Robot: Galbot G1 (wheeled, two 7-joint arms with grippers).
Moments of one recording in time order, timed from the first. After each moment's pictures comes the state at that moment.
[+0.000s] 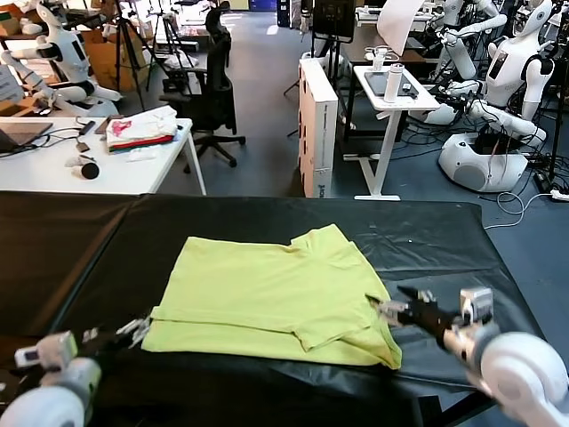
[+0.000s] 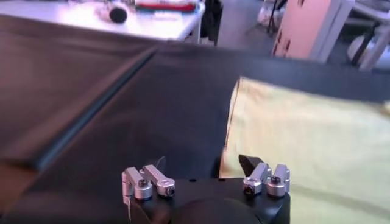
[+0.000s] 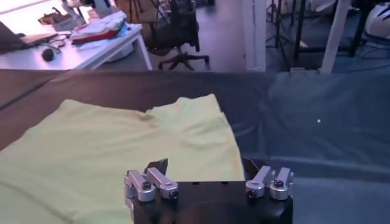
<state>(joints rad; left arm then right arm) 1.43 -1.05 -0.75 -2.15 -0.92 0.68 -0.32 -0.97 0.74 0.30 1.97 1.13 -0.72 0.24</state>
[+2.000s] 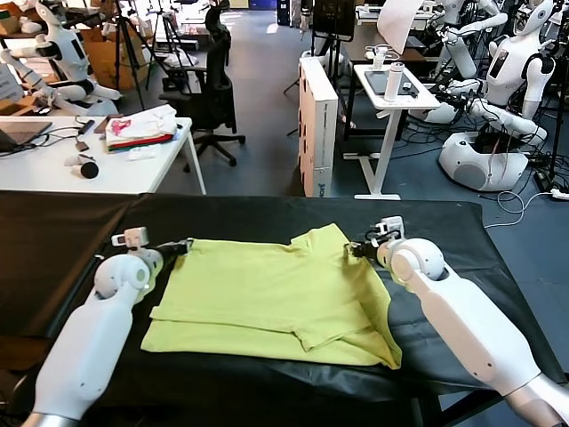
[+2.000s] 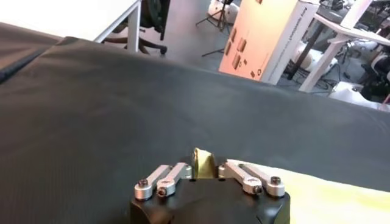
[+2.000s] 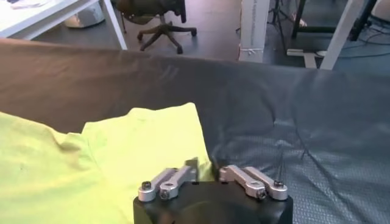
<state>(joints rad) 0.75 -1.06 -0.36 -1.41 -0.82 0.69 -0.09 -0.55 0.98 -0.06 1.46 0.94 -0.74 0.16</state>
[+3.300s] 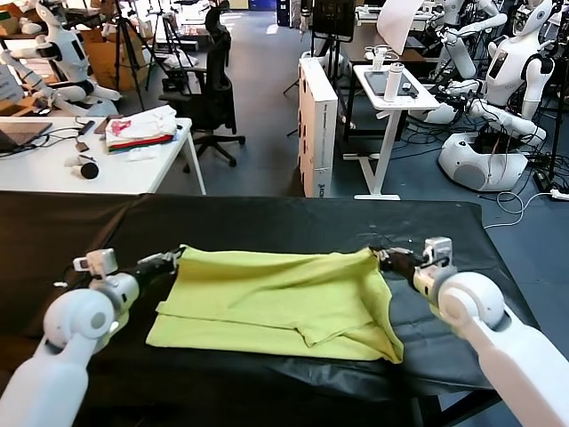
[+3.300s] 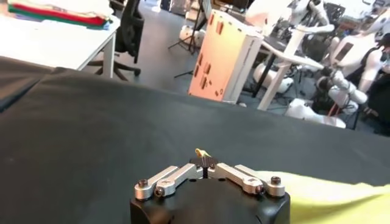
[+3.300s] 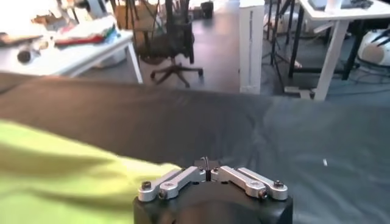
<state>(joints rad) 1.19 -0.96 -0.64 -1.96 -0.97 0.72 -0.12 -1.06 0.72 0.26 2.01 0.99 -0.68 0.21</state>
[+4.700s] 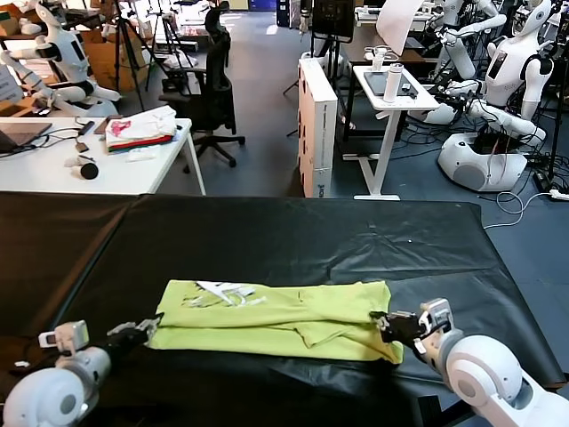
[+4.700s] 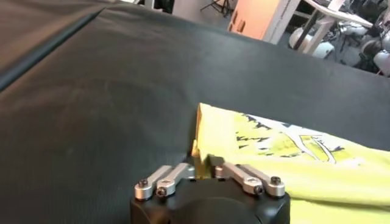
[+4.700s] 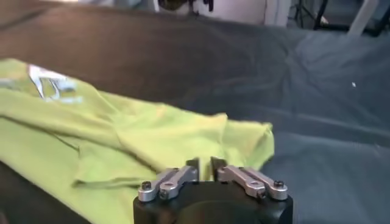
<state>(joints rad) 1.54 -1.05 -0.82 -2.10 -0.88 0.74 -0.13 -1.24 0.73 0.38 2.13 0.96 -0.74 0.20</state>
